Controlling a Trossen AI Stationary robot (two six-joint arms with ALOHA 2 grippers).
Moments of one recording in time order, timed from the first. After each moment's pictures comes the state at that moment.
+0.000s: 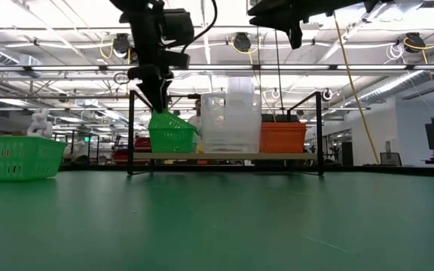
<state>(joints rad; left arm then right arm) 0.44 1.67 1.44 -1.00 -0.16 0.53 -0.15 1.12 0.83 0.14 0.02 0.33</state>
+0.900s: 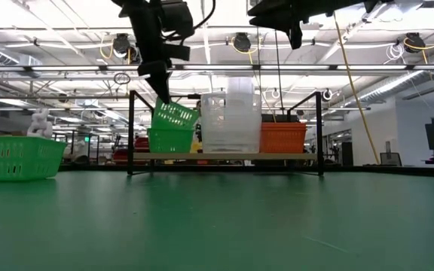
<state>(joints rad) 0.46 1.65 1.47 -0.95 -0.24 0.49 -0.16 1.12 0.83 0.14 0.02 0.33</state>
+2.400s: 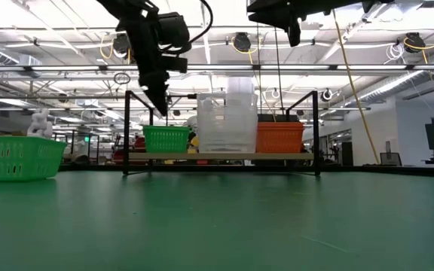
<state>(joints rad) 0.48 1.64 1.35 -0.85 -0.17 0.37 -0.17 1.12 0.84 0.19 0.03 0.33</state>
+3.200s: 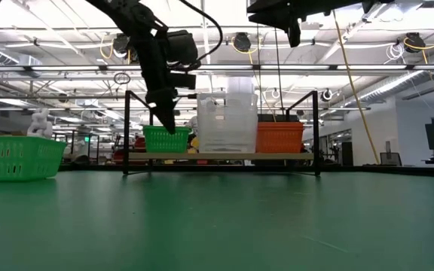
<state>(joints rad) 0.48 1.74 1.32 -0.74 -0.09 0.40 -0.18 1.12 0.84 0.19 0.02 0.33</state>
